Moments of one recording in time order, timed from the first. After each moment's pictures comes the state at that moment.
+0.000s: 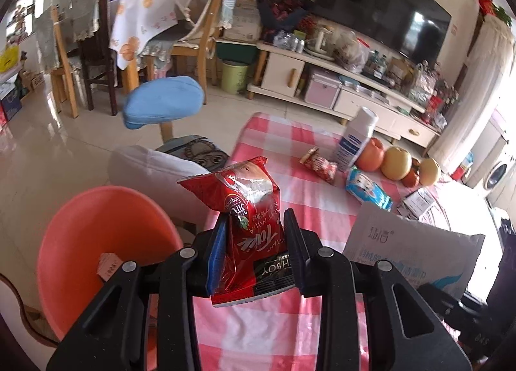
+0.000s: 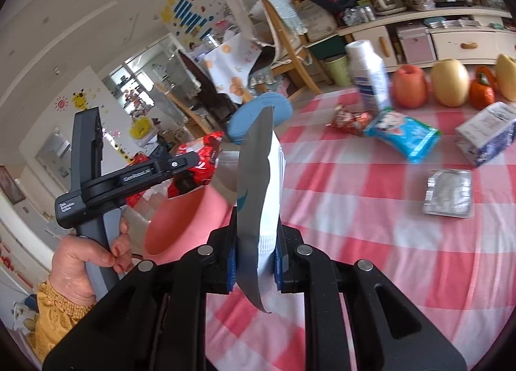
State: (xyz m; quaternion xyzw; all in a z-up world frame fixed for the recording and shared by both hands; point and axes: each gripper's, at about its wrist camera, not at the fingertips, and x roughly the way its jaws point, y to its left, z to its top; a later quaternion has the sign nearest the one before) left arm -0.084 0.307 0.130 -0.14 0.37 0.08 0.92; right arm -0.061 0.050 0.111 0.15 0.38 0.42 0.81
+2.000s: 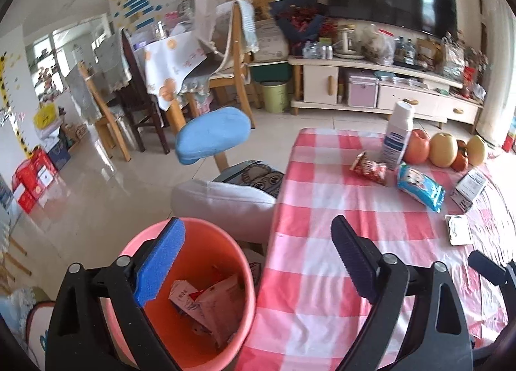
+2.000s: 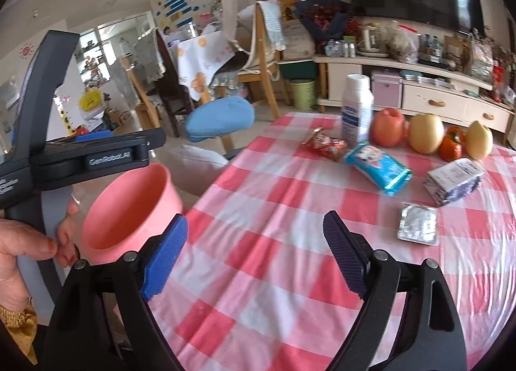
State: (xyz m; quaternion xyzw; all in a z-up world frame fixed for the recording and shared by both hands) left arm -0.088 0.281 0.150 0.01 0.35 0.18 0.92; right arm -0.086 0.099 0.114 0.01 0.33 0.30 0.89
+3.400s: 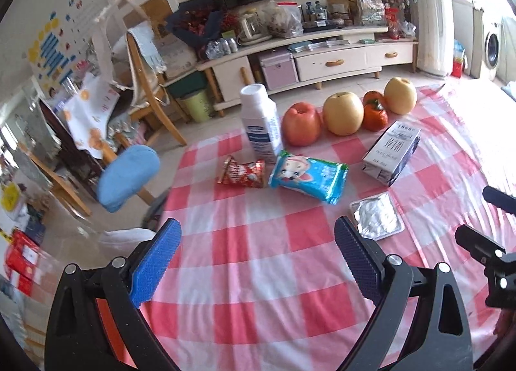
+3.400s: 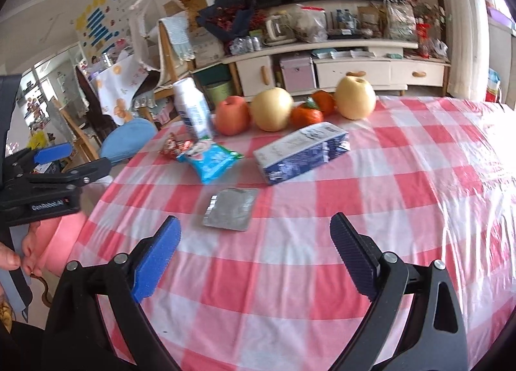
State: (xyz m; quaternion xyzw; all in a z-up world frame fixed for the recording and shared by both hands) left arm -0.020 0.111 0.131 0.12 0.39 0.04 0.91; right arm -0.037 -0.105 0.085 0.07 0.36 0.17 0.91
